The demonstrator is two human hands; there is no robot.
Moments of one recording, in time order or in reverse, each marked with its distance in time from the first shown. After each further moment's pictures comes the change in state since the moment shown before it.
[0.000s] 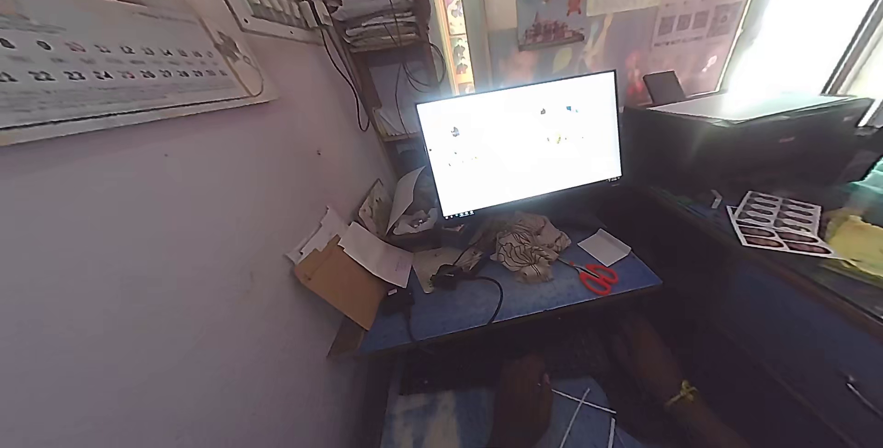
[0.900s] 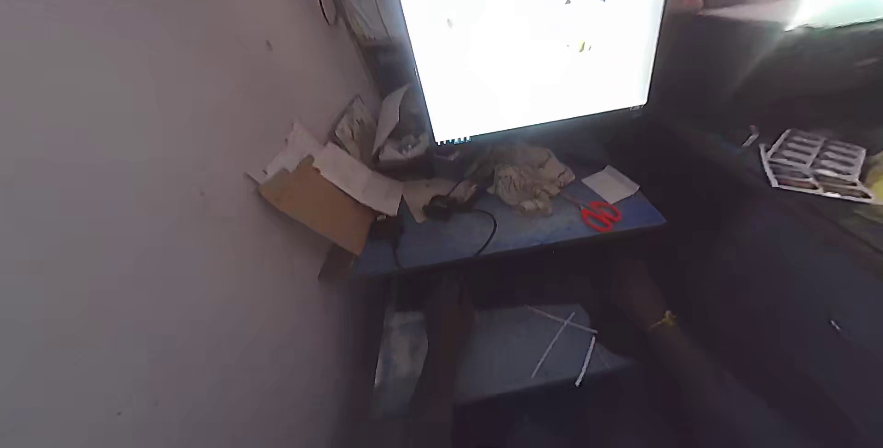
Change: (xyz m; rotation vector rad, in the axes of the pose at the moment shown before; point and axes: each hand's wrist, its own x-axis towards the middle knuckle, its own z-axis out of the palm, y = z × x) left_hand -0.013 -0.071 -0.061 0.194 -0.090 -0.479; right_hand -0.002 -0.001 0.004 -0.068 -0.017 -0.030
